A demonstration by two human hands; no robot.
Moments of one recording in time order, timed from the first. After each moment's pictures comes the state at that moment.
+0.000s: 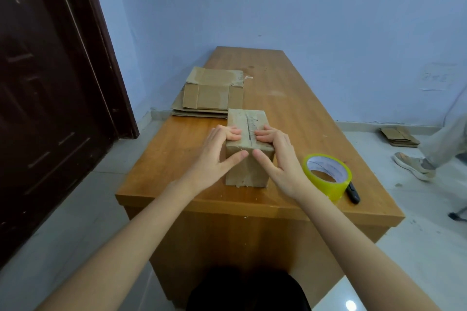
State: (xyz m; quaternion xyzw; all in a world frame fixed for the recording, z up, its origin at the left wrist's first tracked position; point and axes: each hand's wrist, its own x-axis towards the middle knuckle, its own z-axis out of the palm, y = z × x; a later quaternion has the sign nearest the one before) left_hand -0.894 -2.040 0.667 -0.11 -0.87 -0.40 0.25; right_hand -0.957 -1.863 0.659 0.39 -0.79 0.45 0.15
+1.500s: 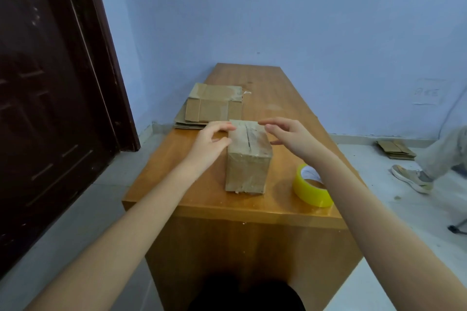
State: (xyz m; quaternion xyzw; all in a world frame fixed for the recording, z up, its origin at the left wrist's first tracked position) left_hand -0.893 -2.039 0.719 0.02 -0.83 -0.51 0.21; right_hand -0.976 -1.851 0.744 0.30 -0.82 0.48 -0.04
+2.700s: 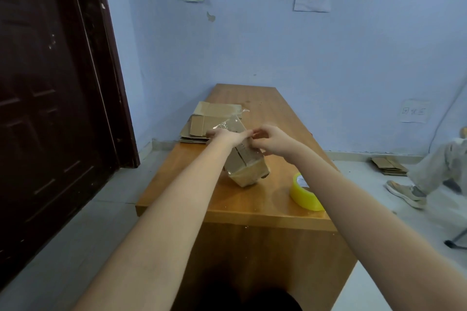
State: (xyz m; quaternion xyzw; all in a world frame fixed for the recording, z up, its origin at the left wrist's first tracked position) left_hand -0.936 -2.017 0.761 0.33 -0.78 -0.52 0.05; right_hand -0.952 -1.883 0.771 0.26 -0.87 0.42 -0.09
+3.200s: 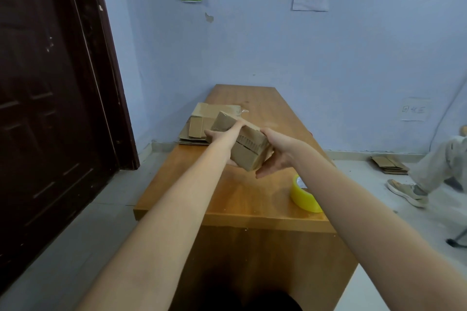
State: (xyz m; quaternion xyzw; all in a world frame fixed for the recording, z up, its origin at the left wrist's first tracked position) left_hand -0.928 -2.014 0.761 0.31 -0.61 -0.72 0.09; right_hand -0.963 -1.882 0.772 -0.02 -0.73 0.60 -0.32
